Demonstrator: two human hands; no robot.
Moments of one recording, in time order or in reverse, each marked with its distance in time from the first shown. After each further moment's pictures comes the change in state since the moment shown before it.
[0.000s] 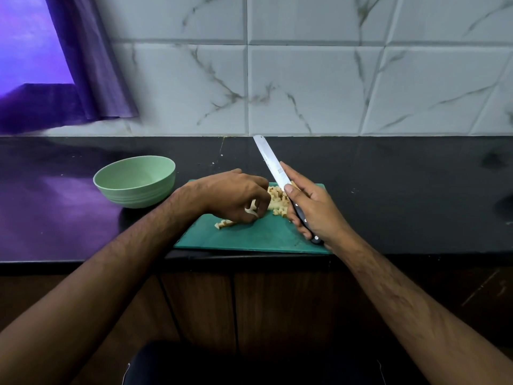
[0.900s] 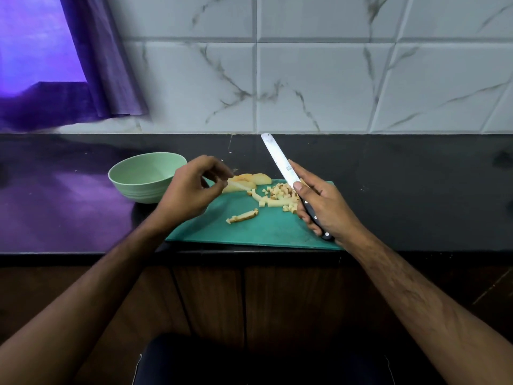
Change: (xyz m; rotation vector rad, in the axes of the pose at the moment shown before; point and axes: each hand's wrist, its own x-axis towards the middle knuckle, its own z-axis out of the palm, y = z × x) left_hand -0.073 -0.014 0.033 -0.565 0.773 -0.497; right_hand -0.004 -0.006 0.003 -0.049 -0.017 -0.002
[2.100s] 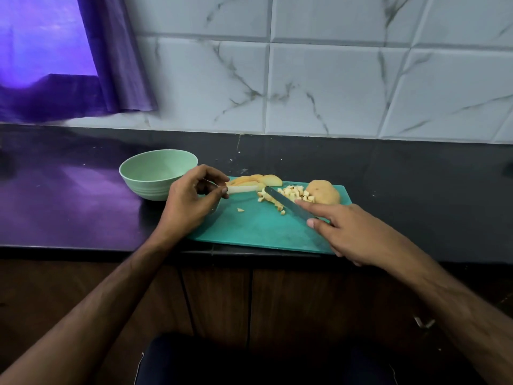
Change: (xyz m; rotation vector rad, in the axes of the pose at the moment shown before) left_hand -0.028 -0.019 0.003 -0.237 0.129 -0.109; right_hand -0.030 -0.035 -0.008 -0.974 -0.270 0.076
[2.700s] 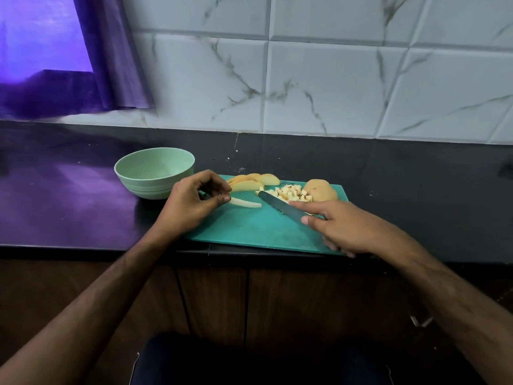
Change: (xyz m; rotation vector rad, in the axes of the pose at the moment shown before) left_hand 0.004 -0.008 -0.001 0.077 -0.130 -0.029; right_hand 0.018 0.005 -0.002 0.116 -0.102 0.051
